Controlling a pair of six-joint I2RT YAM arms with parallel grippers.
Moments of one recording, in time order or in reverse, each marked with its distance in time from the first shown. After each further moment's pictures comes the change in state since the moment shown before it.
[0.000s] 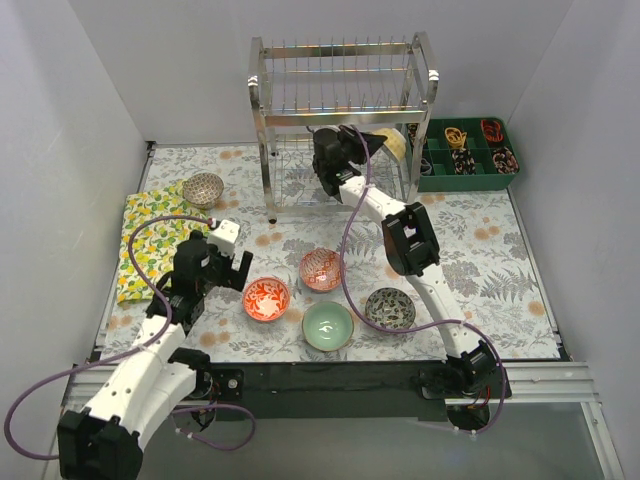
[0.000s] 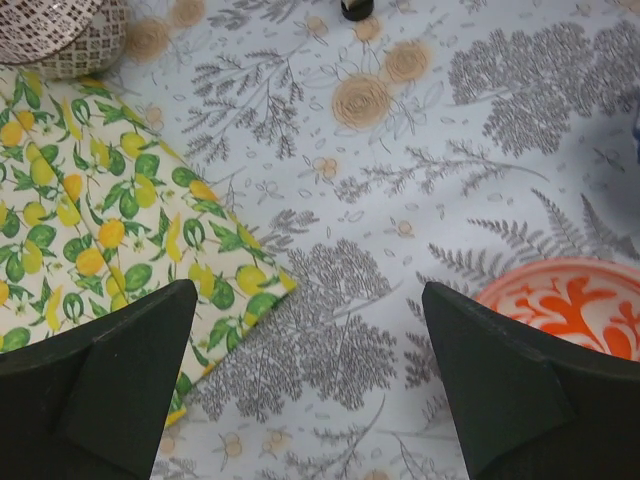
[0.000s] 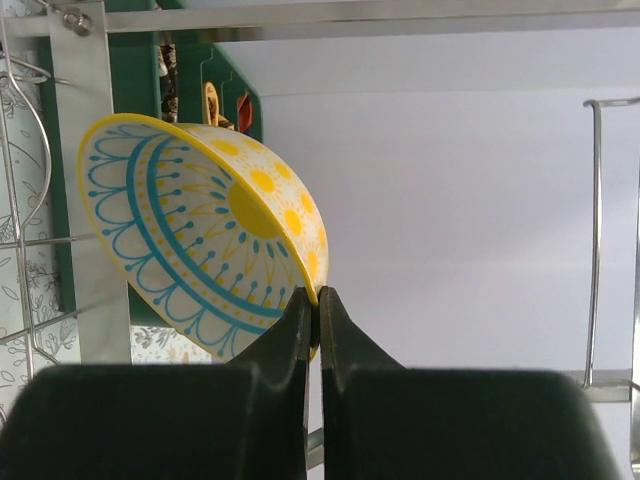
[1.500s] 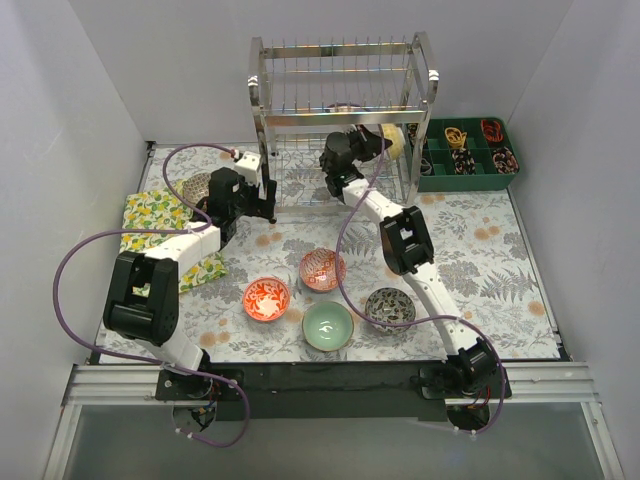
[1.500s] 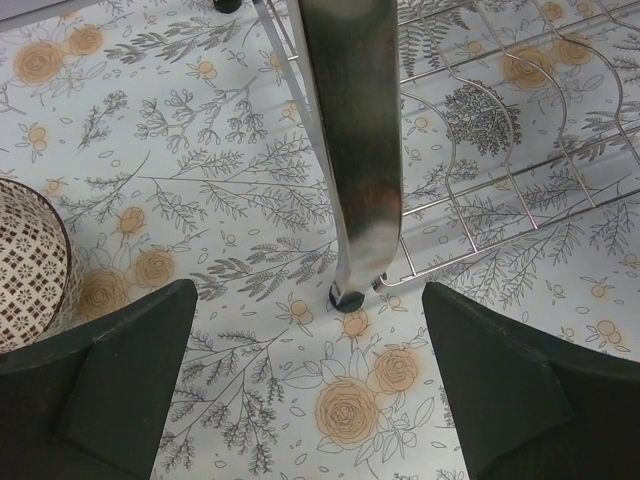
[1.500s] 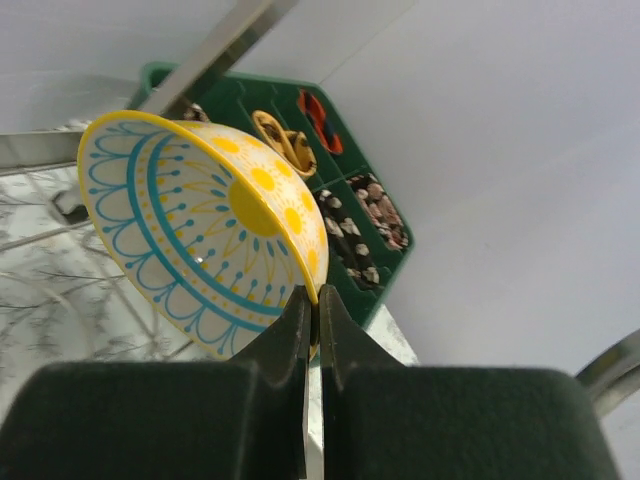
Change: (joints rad) left arm 0.009 0.898 0.475 0.554 0.061 -0.155; right arm -0.049 0.178 0.195 0.355 0.090 0.299
